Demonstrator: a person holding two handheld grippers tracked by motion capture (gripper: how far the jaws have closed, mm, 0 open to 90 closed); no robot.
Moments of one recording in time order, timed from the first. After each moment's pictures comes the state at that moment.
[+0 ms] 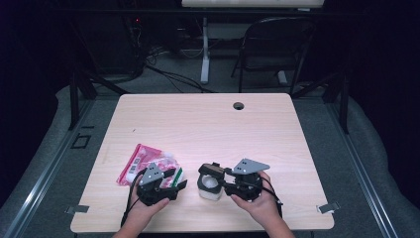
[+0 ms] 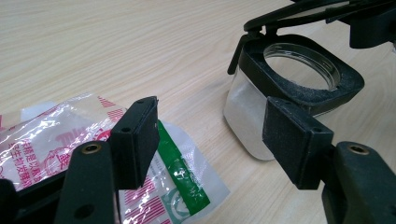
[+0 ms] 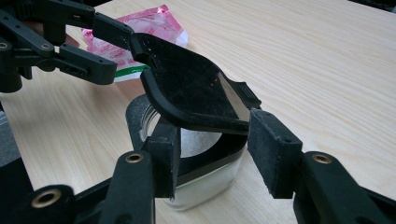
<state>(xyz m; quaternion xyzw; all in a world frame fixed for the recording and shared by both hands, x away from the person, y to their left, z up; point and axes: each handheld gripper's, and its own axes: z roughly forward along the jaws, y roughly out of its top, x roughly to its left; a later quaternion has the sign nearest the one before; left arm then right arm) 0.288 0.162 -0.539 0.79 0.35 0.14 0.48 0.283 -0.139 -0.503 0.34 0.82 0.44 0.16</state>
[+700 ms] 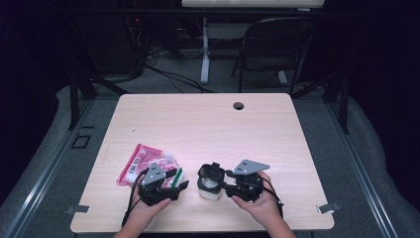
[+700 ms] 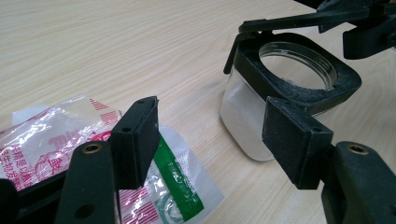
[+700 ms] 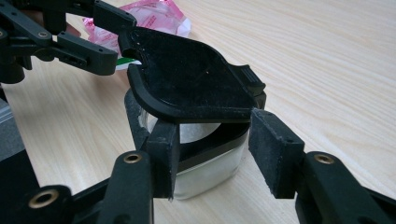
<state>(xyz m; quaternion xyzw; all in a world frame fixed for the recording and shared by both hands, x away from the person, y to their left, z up) 0.289 0.158 -0.539 0.80 0.34 0.14 0.48 0.285 -0.142 -0.510 0.34 0.82 0.43 0.14</state>
